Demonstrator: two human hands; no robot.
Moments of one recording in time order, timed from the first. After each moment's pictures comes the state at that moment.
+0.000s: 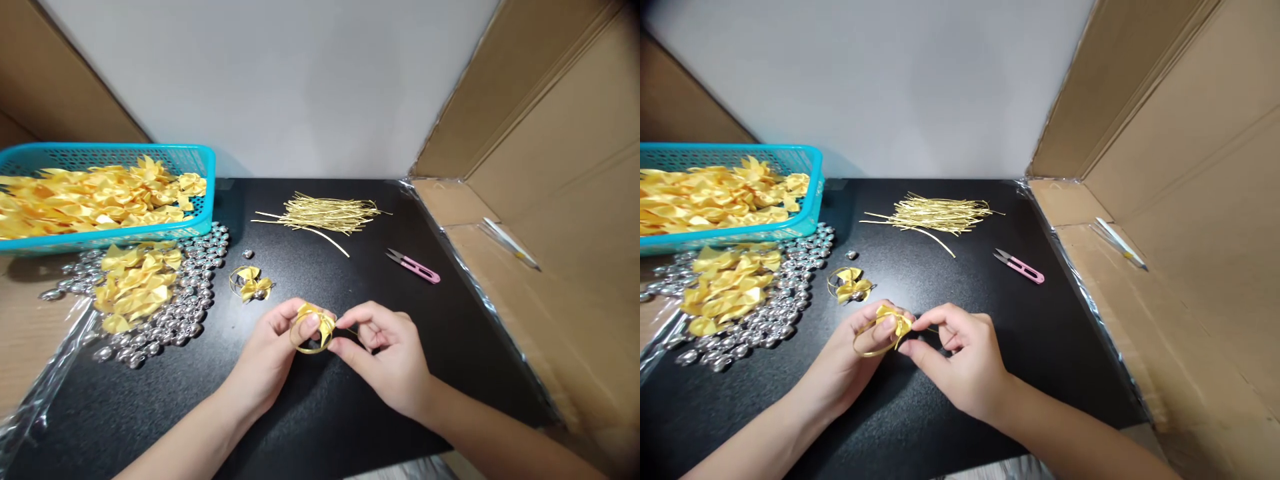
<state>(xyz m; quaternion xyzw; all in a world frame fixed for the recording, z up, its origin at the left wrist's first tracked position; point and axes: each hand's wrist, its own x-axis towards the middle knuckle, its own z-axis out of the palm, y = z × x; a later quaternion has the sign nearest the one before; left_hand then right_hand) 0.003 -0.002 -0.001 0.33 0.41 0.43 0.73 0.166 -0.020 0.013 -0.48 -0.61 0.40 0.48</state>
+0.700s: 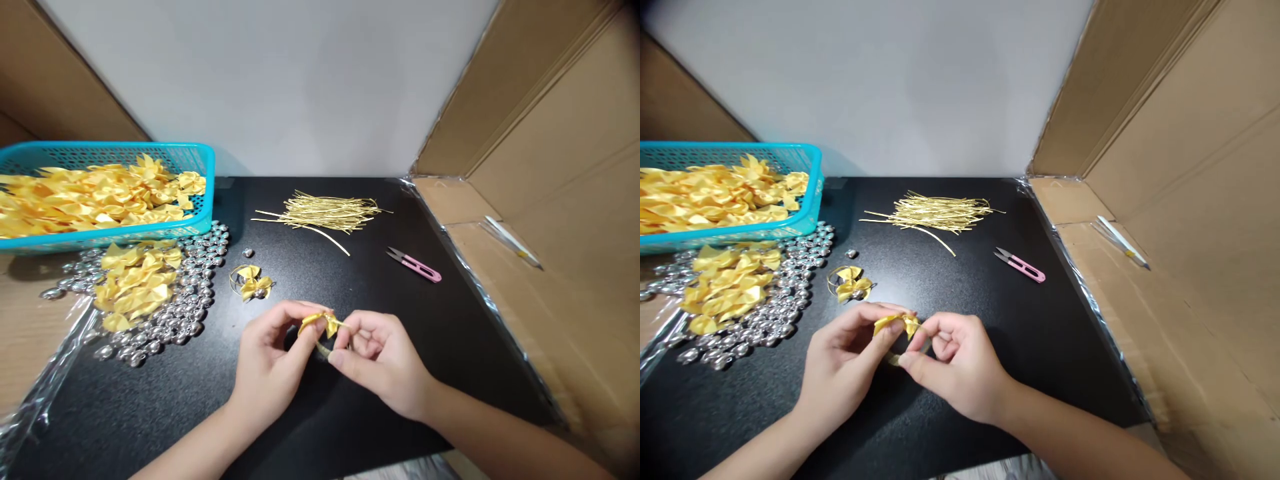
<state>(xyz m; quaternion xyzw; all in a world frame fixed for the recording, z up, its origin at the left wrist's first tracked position) 0.007 -0.015 0.006 0.55 0.47 0.50 0.48 0.165 -0.025 0.012 -0.46 -0.50 0.62 0.40</state>
